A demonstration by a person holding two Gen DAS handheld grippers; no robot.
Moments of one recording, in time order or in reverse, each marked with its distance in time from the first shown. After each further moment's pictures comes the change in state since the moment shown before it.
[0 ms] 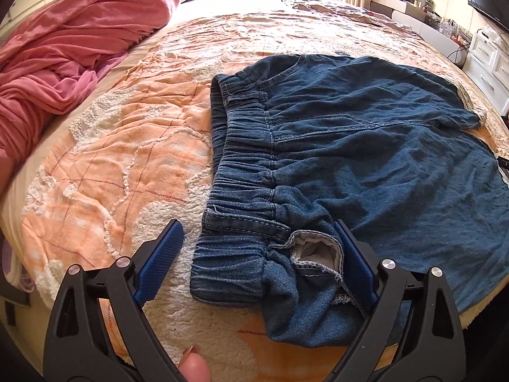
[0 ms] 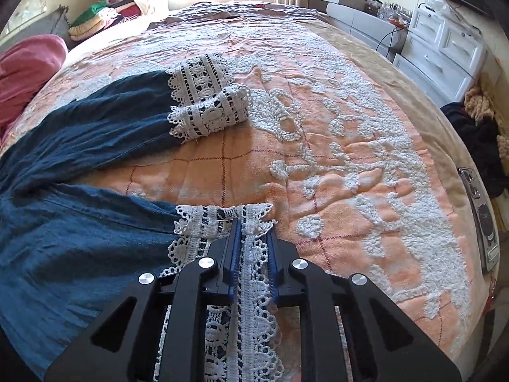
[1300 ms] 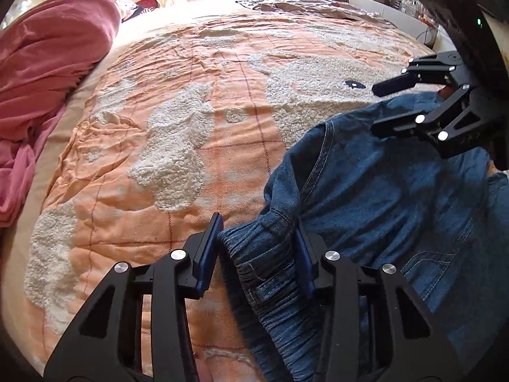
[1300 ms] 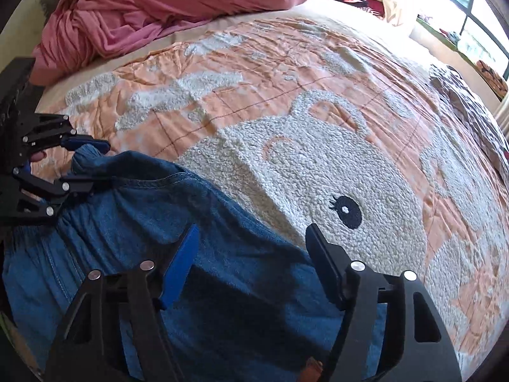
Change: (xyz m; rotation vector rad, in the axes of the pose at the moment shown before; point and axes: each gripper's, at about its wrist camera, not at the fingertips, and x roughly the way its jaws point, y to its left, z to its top) left arm 0.094 0.031 0.137 0.179 -0.004 -0.169; right arm 0.062 0.358 0.154 -0.876 0.049 0.555
